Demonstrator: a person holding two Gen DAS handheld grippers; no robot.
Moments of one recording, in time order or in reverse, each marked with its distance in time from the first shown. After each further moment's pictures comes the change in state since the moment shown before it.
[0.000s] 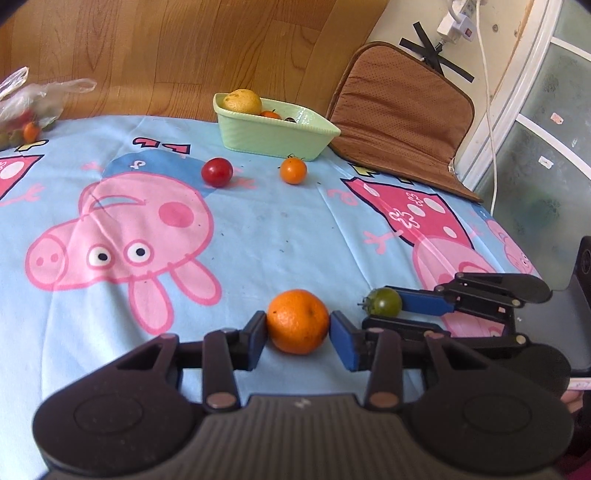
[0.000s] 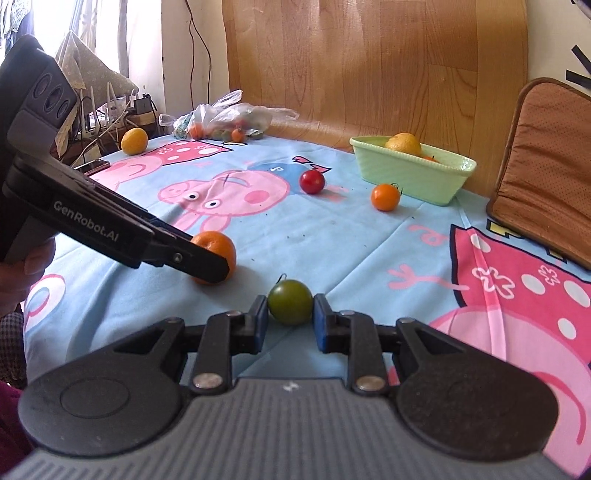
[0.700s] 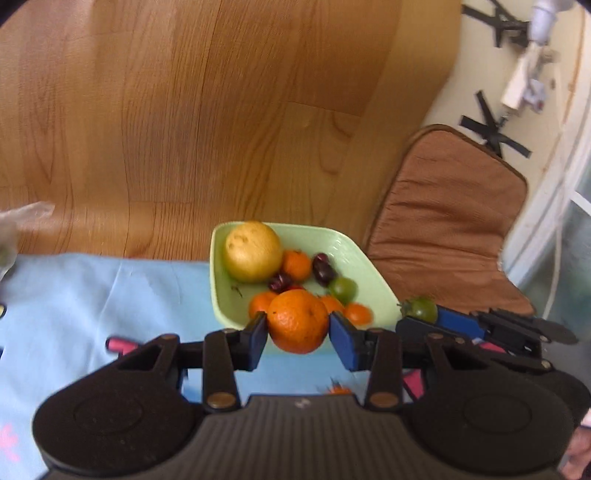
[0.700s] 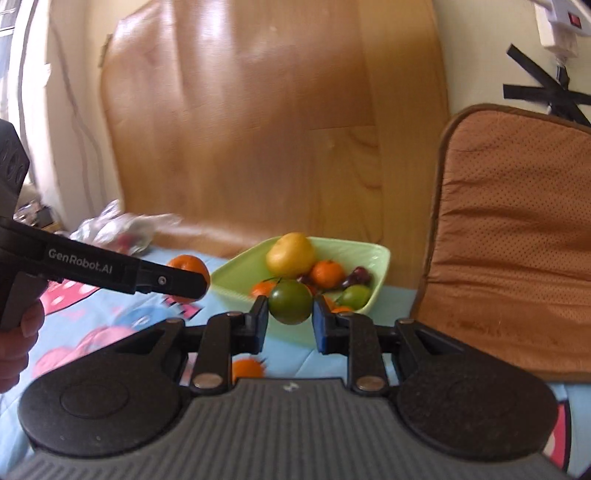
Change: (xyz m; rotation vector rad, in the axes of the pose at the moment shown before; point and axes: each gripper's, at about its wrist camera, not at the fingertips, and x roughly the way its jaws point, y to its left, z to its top) left arm 0.102 0.023 0.199 0.029 -0.118 0.081; right arm 0.066 -0.125 0.105 0.214 -0.189 -0.183
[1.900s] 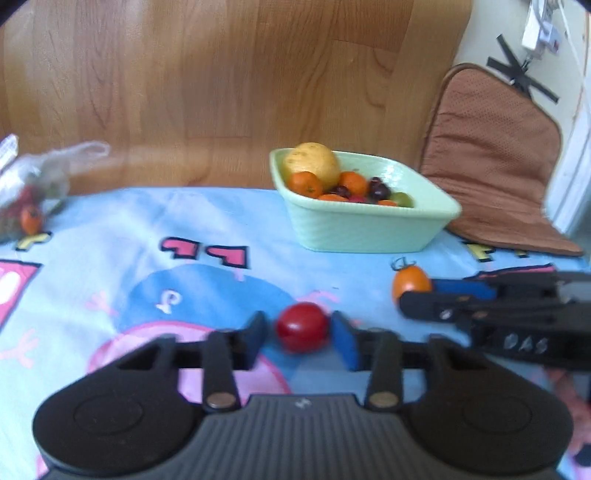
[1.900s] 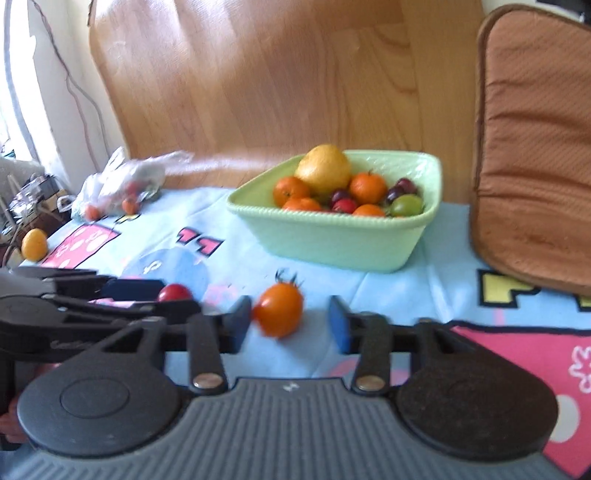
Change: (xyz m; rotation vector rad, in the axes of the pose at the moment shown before) left arm -0.017 0.020 -0.090 0.016 0.027 0.126; right arm 0.035 0.030 -0.033 0.073 0.215 0.094
